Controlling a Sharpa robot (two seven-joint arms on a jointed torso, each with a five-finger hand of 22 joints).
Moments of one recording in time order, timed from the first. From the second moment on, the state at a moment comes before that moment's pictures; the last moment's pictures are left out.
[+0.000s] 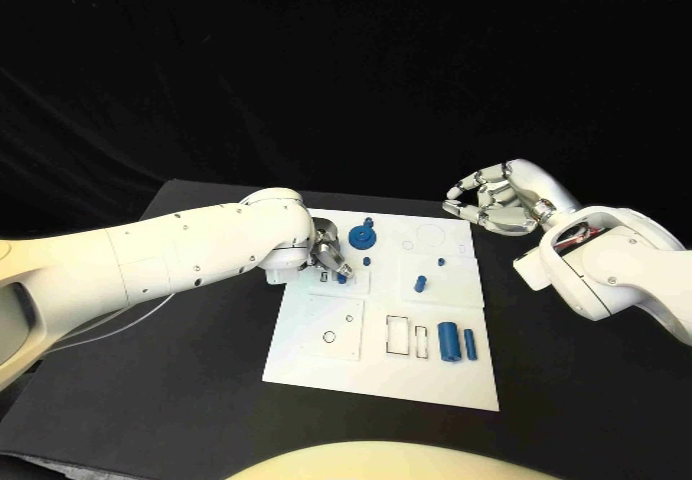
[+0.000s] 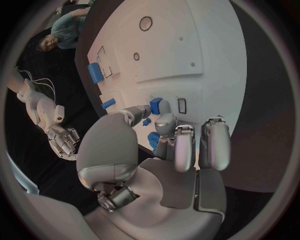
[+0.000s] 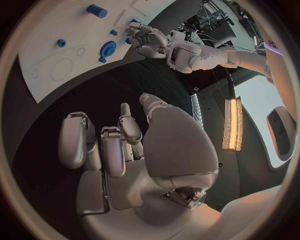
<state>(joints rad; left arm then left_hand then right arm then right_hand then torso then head) 1.26 -0.62 -0.07 1.34 -1.06 0.20 -0.61 1.03 -0.24 0.62 0.20 0.33 0.93 0.03 0.76 0.59 1.32 -0.04 1.18 0.93 1.47 -0.08 1.55 1.31 0.07 1.40 0.04 1.47 1.31 1.32 -0.92 -0.13 1.67 -0.92 -0.56 0.01 1.31 -0.16 0.26 0.29 0.28 0.94 0.14 0.25 0.43 1.27 0.06 1.27 1.21 1.46 0.00 1.52 1.31 0.06 1.43 0.10 1.24 1.31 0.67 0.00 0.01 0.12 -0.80</state>
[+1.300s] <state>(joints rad) 1.31 -0.71 -0.01 1.37 -1.02 0.14 -0.60 1.06 -0.22 0.39 0.29 0.31 0.82 0.09 0.65 0.54 1.18 0.02 1.00 0.69 1.47 -0.05 1.52 1.31 0.07 1.35 0.06 1.43 1.28 1.32 -0.92 -0.13 1.66 -0.92 -0.56 0.02 1.29 -0.16 0.26 0.29 0.28 0.93 0.14 0.25 0.43 1.27 0.06 1.26 1.21 1.46 0.00 1.52 1.31 0.06 1.43 0.10 1.23 1.31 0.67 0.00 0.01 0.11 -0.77</state>
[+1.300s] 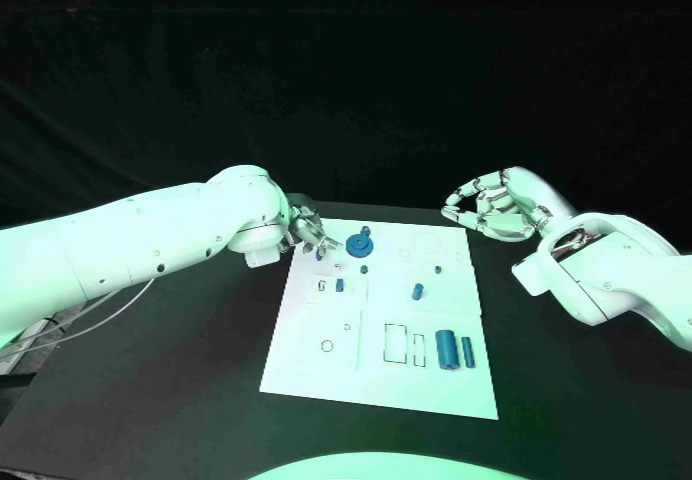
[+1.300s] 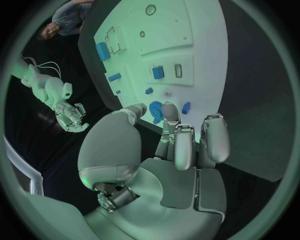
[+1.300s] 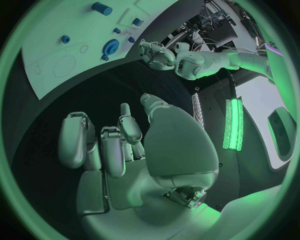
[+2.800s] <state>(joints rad) 1.34 -0.55 -0.05 1.04 -1.06 0.32 -0.54 1.09 -0.21 0.37 0.29 0.31 0.80 0.11 0.62 0.53 1.13 0.03 0.95 0.62 1.47 -0.03 1.51 1.31 0.07 1.33 0.07 1.41 1.25 1.32 -0.92 -0.13 1.66 -0.92 -0.56 0.02 1.29 -0.16 0.26 0.29 0.28 0.93 0.14 0.25 0.43 1.27 0.06 1.26 1.21 1.46 0.00 1.52 1.31 0.06 1.43 0.10 1.23 1.31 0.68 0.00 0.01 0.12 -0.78</state>
